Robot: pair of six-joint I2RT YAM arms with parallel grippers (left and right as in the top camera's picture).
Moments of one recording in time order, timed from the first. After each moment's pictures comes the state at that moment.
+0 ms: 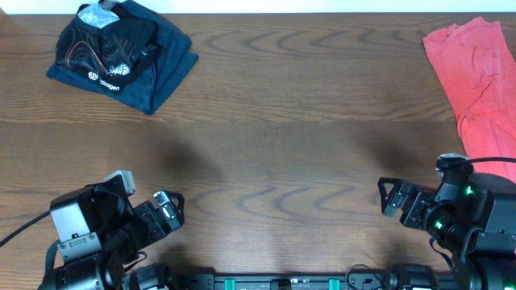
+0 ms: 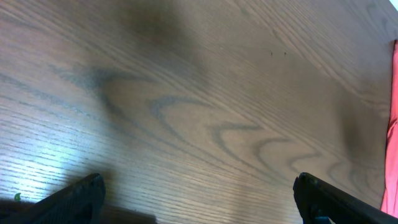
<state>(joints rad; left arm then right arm) 0.31 0.64 0.95 -1.37 0.42 -0.25 -0.05 0.63 0.96 -1.14 -0.24 0.31</state>
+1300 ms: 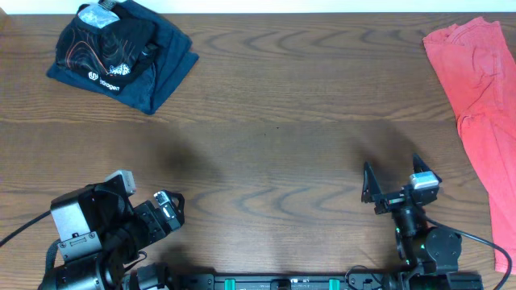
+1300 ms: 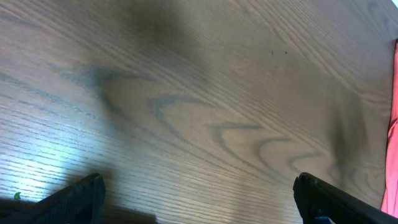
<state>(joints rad) 0.31 0.64 0.95 -1.37 0.42 -0.25 0.05 0.02 0.03 -0.02 -0.14 0.02</state>
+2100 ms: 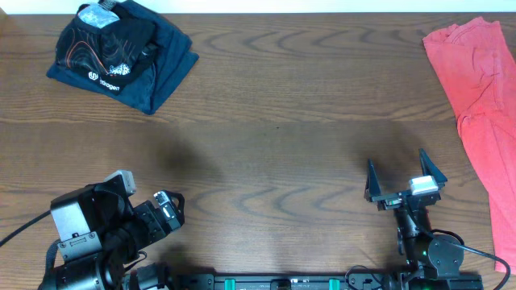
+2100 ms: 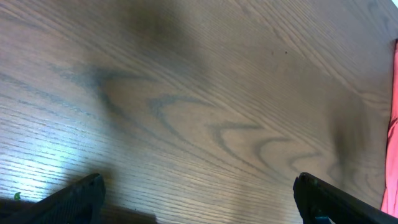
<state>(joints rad) 0.31 0.64 0.95 -1.37 0.42 -0.25 0.05 0.01 0.01 0.13 -0.14 -0.09</state>
